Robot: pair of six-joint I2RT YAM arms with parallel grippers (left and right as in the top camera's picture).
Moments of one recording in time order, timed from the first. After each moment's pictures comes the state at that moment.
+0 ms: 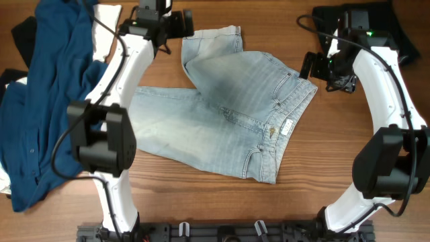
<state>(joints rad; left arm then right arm) -0.20 2.13 1.82 -0.47 0.02 -0.25 -0.05 1.88 1.61 -1.10 -0.07 0.23</state>
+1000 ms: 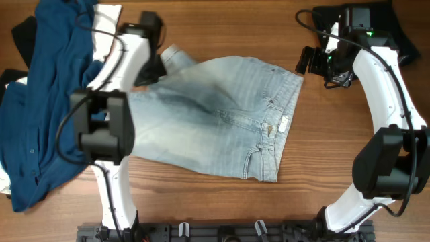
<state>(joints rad) -0.13 2.23 1.84 -1.20 -0.19 -0.51 -0.05 1.88 1.61 -1.02 -0.15 0.21</state>
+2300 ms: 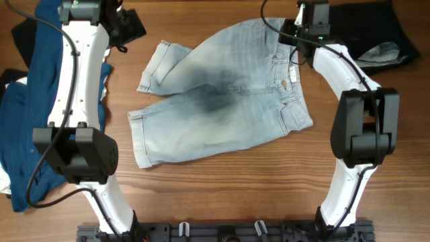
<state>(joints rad) -0.04 2.04 2.11 -1.20 -0.17 -0.47 0.07 2.16 1.61 -0.21 -0.05 0.26</state>
